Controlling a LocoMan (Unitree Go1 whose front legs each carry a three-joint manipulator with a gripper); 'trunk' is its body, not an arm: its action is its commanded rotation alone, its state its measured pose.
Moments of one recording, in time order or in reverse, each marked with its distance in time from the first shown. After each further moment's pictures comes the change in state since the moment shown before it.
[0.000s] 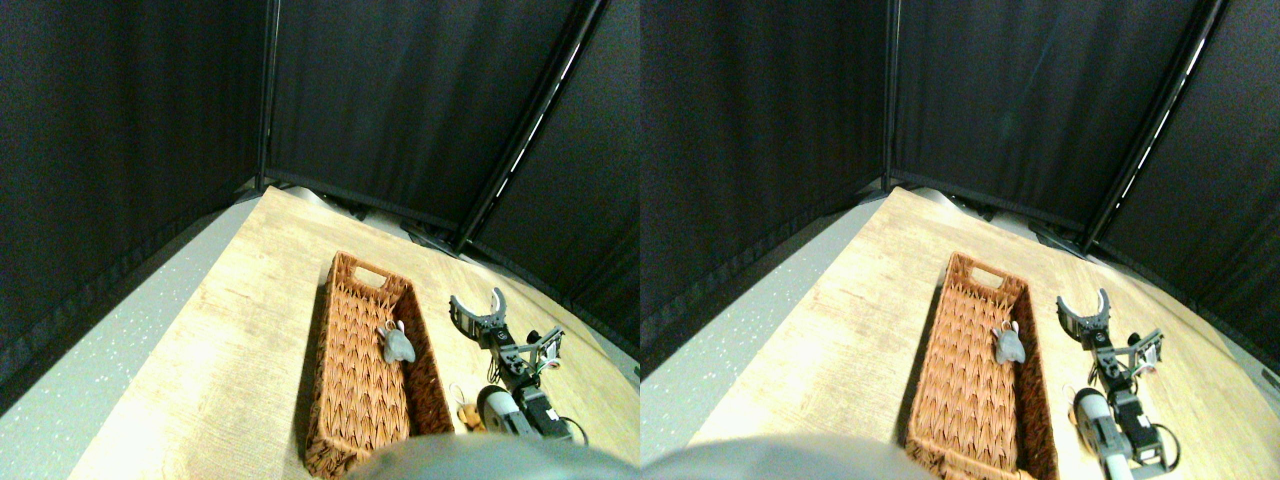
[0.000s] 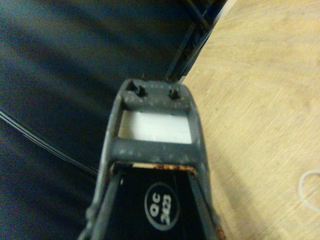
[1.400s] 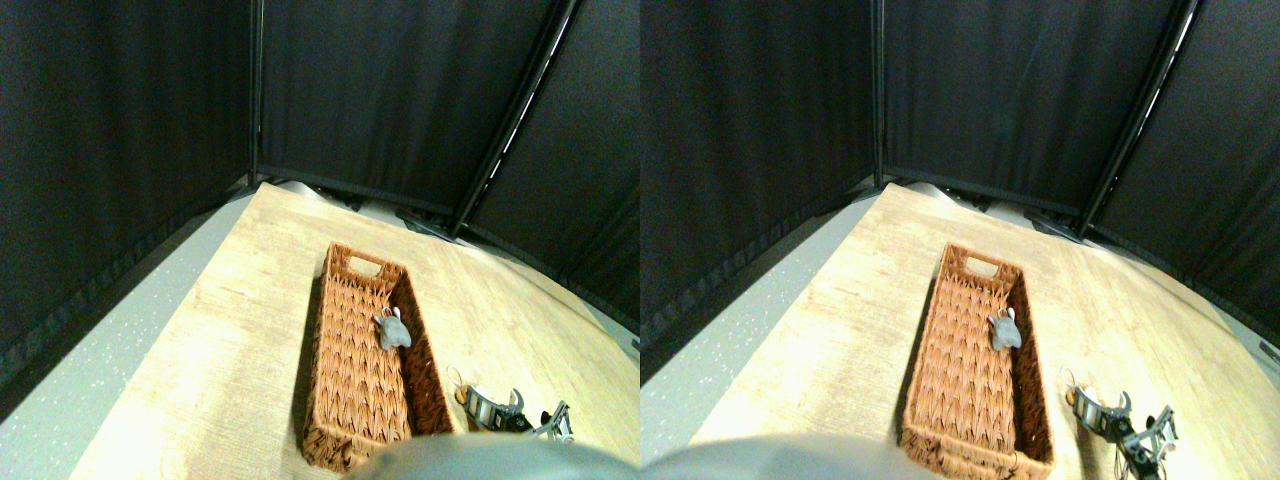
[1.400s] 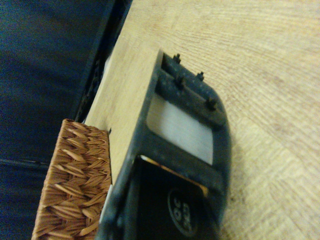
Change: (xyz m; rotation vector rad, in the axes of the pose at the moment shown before) right arm -0.052 -0.143 0.002 0.372 0.158 -0.416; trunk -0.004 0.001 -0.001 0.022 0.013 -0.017
